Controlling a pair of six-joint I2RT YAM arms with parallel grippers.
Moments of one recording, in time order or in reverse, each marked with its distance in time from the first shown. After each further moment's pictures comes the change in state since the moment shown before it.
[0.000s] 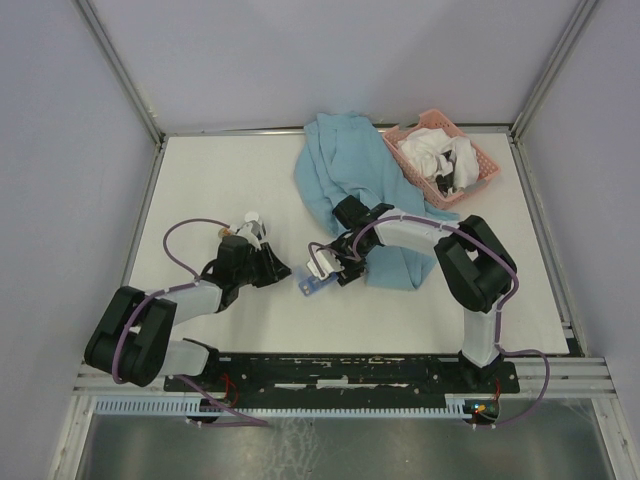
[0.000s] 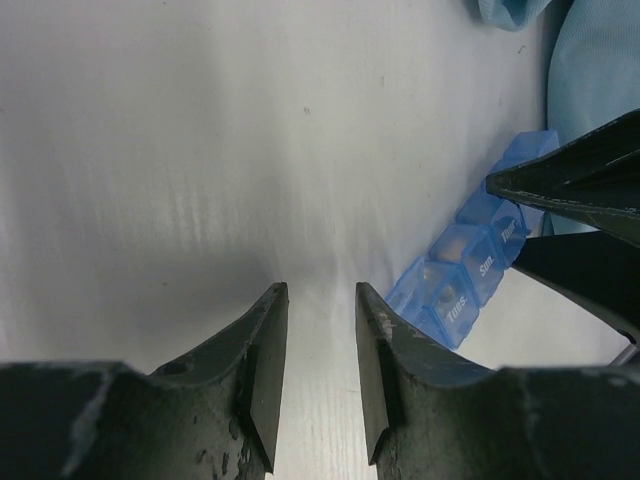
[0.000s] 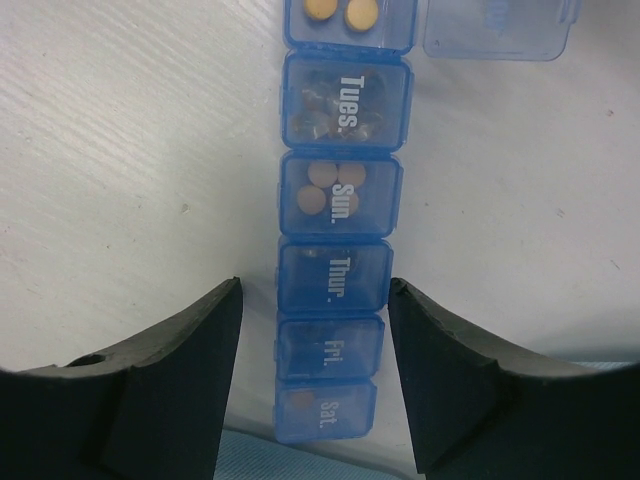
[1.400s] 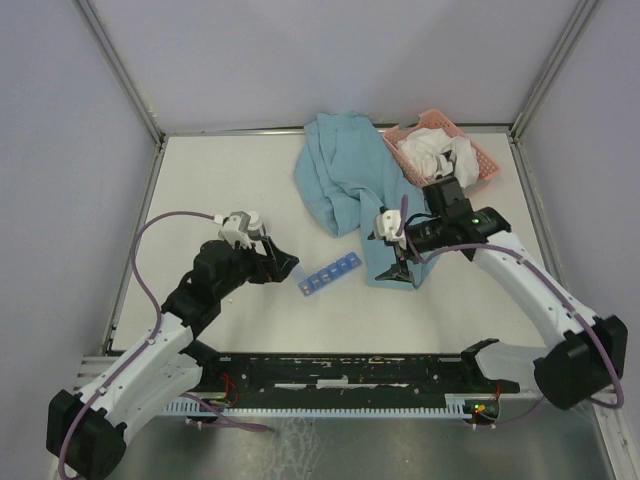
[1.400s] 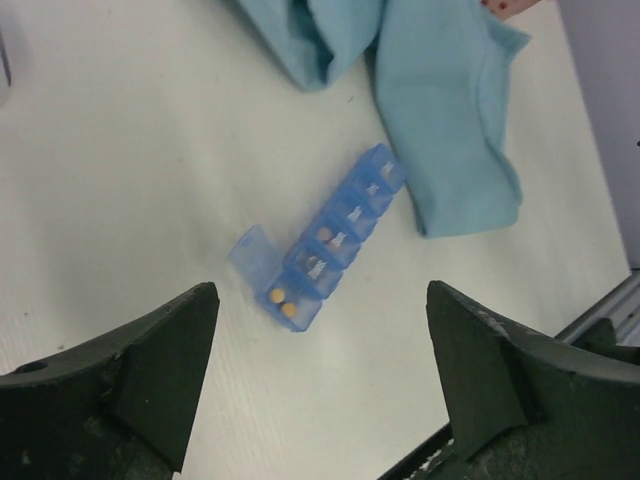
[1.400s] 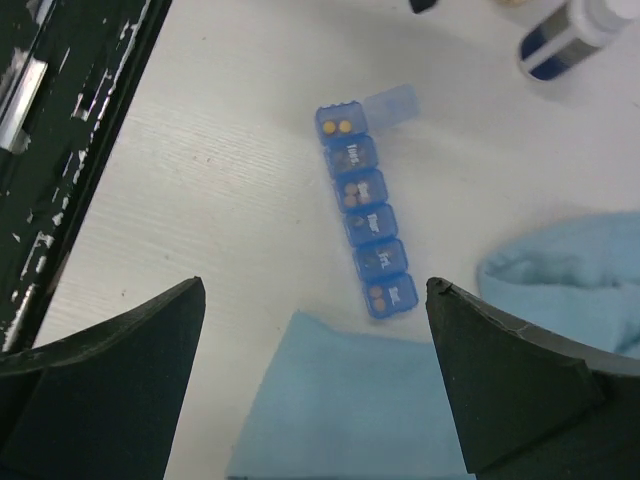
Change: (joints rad) left arm -0.141 -0.582 0.079 -0.397 -0.154 0.046; right arm -0.246 -0.652 -0.201 -0.135 -0.401 0.323
